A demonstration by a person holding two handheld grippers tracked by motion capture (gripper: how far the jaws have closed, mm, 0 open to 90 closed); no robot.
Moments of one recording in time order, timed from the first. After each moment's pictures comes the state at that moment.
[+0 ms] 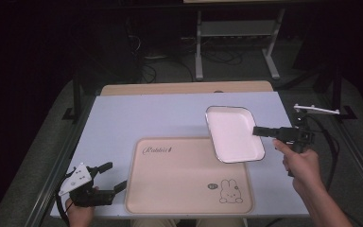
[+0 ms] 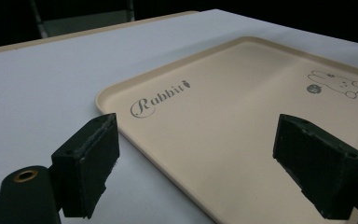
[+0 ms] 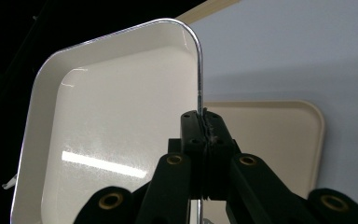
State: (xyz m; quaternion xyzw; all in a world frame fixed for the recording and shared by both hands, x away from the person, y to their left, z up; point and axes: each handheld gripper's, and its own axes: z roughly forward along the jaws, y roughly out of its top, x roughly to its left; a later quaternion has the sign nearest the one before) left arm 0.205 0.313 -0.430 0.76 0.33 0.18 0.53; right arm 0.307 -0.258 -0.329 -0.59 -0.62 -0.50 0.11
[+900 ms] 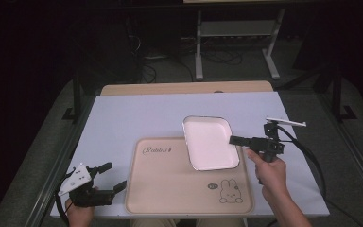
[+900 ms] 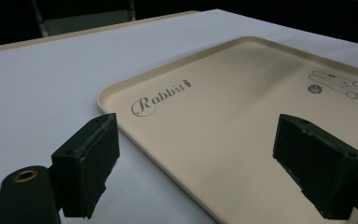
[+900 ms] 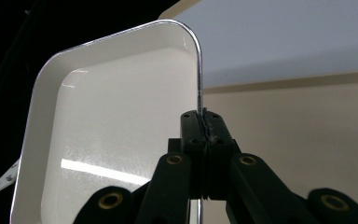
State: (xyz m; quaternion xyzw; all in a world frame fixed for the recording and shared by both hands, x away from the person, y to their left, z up) left arm 0.205 0.314 -0.431 0.76 0.34 0.18 0.53; right arm 0.303 -0.200 -0.367 -0.60 -0.61 -0.50 0.12
